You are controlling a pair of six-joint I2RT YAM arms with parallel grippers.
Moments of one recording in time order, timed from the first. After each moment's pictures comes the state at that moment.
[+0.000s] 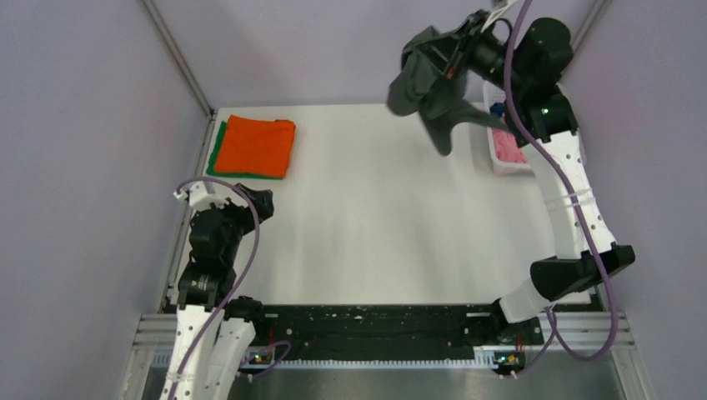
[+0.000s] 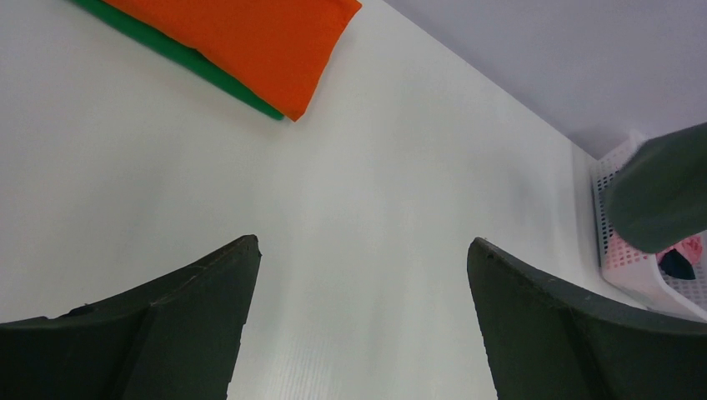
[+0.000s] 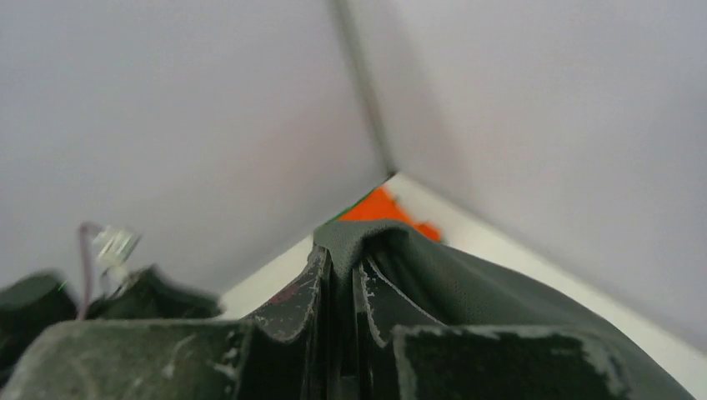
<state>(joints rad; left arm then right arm) -0.07 0.48 0.64 -0.40 -0.08 -0.61 0.25 1.57 2.04 -0.23 -0.56 0.35</state>
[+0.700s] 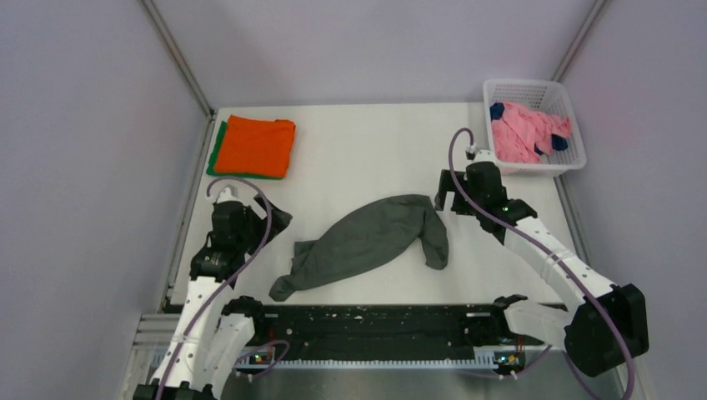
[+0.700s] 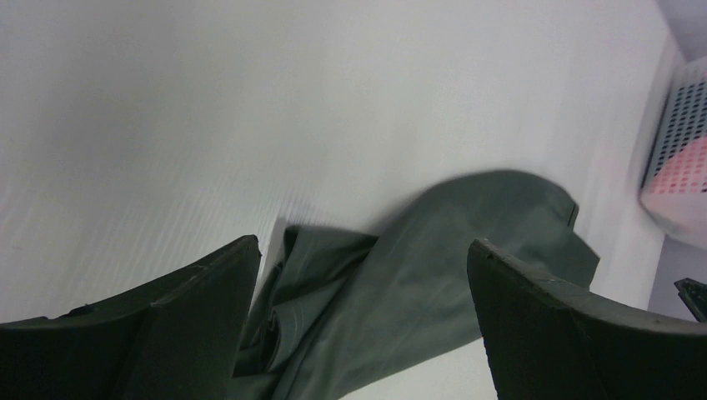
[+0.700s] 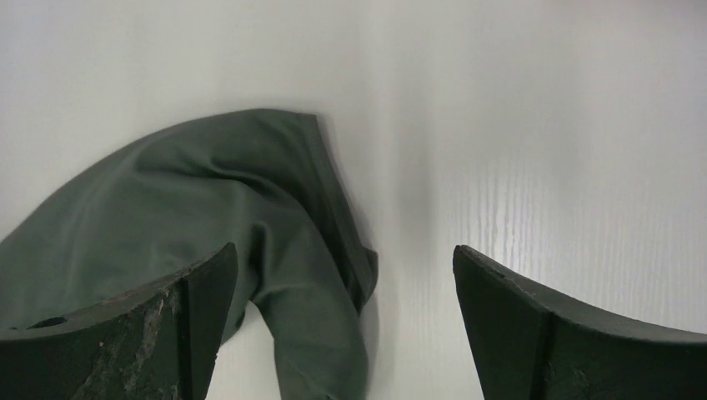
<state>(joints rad) -0.07 0.64 0.59 -0.53 0.04 -0.75 0.37 1.11 0.81 -0.35 0.14 0.36</state>
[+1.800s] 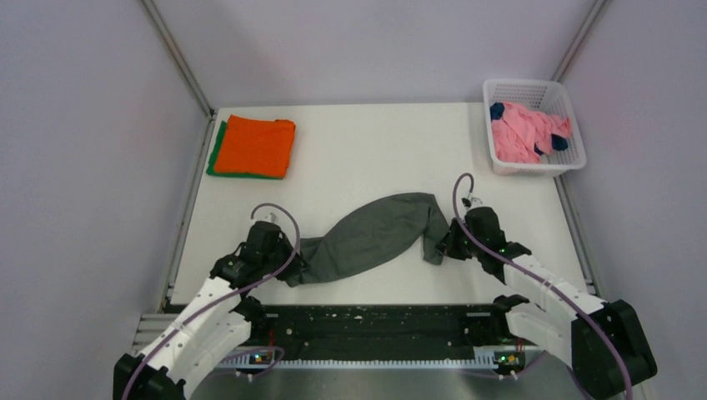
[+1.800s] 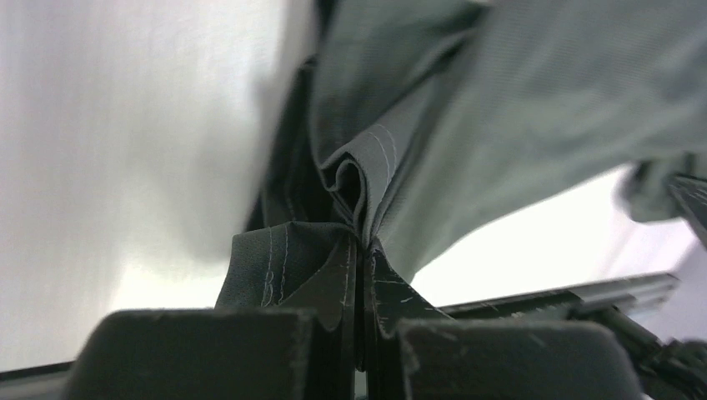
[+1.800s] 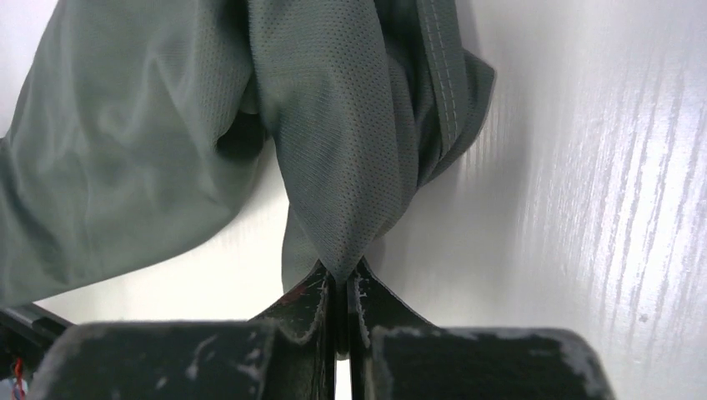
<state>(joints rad) -0.42 0.67 0.41 -0.61 0.14 -0.91 0.37 0.96 0.34 -0.15 -0.14 0.58</state>
